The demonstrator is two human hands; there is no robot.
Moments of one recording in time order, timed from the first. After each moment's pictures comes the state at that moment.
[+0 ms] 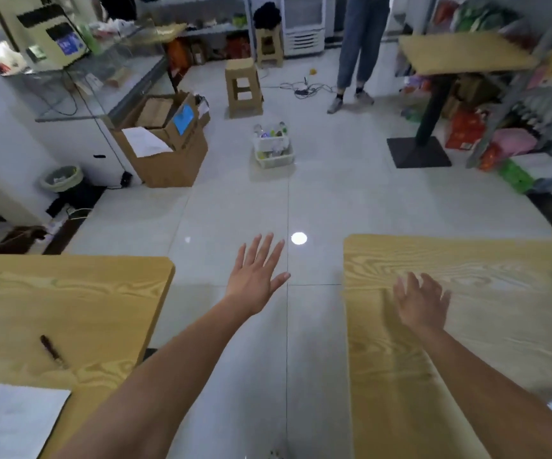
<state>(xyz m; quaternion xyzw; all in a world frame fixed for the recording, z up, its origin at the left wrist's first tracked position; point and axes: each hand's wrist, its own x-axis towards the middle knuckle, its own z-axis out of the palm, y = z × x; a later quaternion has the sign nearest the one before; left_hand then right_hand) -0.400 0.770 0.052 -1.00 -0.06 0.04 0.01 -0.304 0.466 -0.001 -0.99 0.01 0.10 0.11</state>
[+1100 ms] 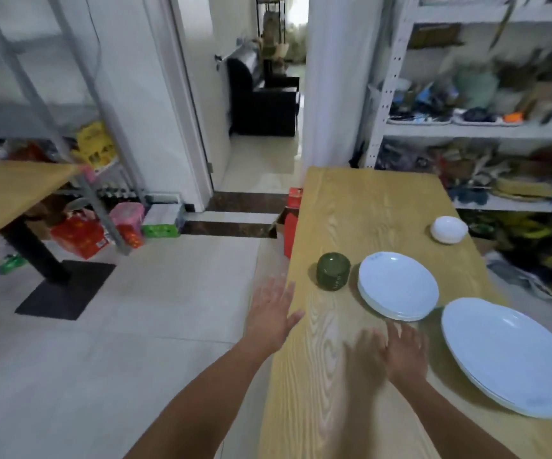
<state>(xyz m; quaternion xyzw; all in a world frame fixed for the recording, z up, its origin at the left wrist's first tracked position) 0.036 0.448 0.049 -0.77 0.64 0.07 0.00 -0.223 0.377 0.010 -0.73 0.66 0.07 0.13</state>
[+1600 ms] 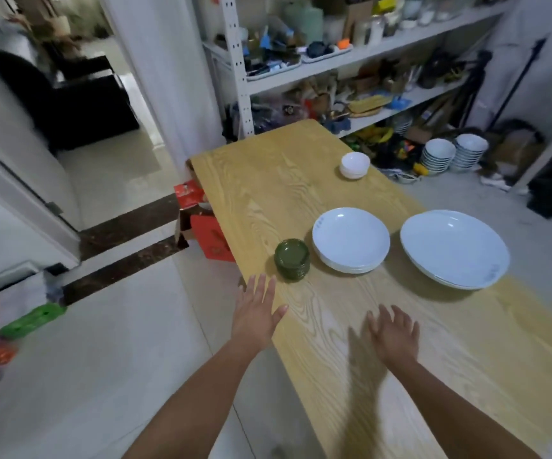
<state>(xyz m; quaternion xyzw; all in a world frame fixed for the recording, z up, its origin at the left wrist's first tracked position) 0.107 0.336 -0.001 -0.59 0.80 0.11 0.06 -0.155 0.415 -0.031 -0.48 0.85 -0.01 0.22</state>
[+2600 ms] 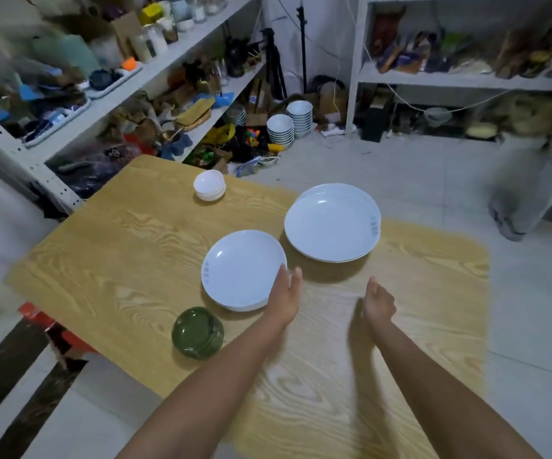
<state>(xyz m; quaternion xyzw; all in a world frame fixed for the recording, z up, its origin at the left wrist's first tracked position) -0.134 0.264 -0.001 -0.43 0.76 0.49 -0.01 -0.255 0.392 -0.058 0.05 0.89 -0.39 0.24</state>
